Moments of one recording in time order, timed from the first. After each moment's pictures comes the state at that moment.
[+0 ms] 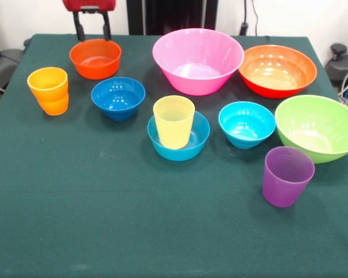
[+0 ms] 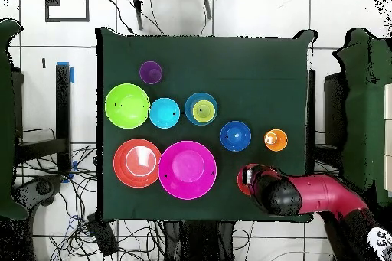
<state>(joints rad) -1.03 -0.77 0.52 2.04 -0.77 0.46 1.80</state>
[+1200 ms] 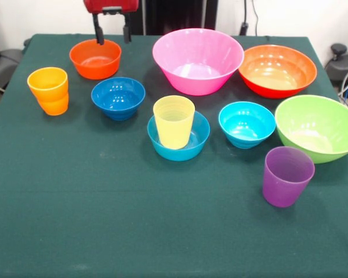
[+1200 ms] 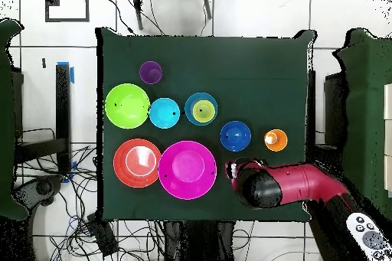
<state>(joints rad) -0.93 -0.79 0.53 2.04 -0.77 0.46 1.80</state>
